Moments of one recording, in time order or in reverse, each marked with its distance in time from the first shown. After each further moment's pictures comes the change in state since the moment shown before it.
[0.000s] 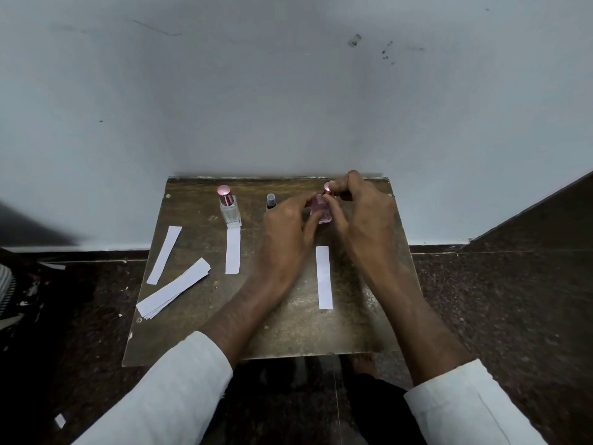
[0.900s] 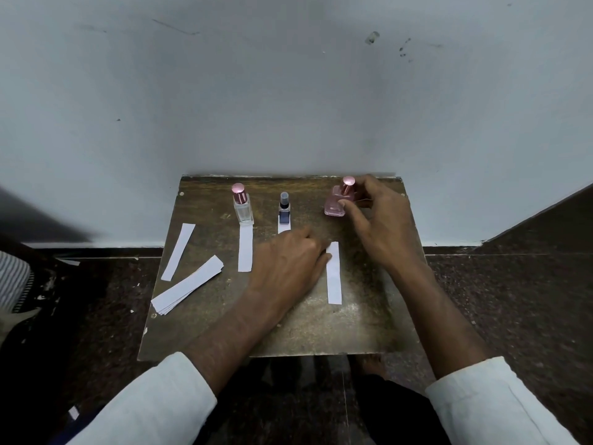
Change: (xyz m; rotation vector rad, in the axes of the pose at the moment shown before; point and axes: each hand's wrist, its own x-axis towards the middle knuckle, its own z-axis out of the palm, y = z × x) left_hand -0.032 -0.003 -0.026 0.652 -0.312 0.177; right_hand 0.002 0.016 -0.003 -0.021 -0.159 0.088
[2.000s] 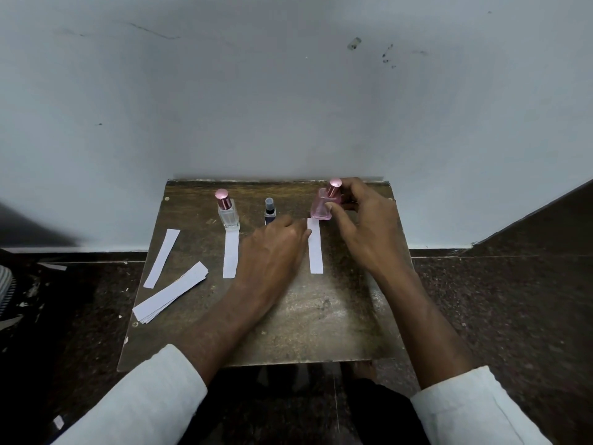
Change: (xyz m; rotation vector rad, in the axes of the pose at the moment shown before) left_hand 0.023 -0.003 0.006 0.043 -0.002 -0.126; right_hand 0.002 -0.002 -0.005 0.059 0.000 -0.007
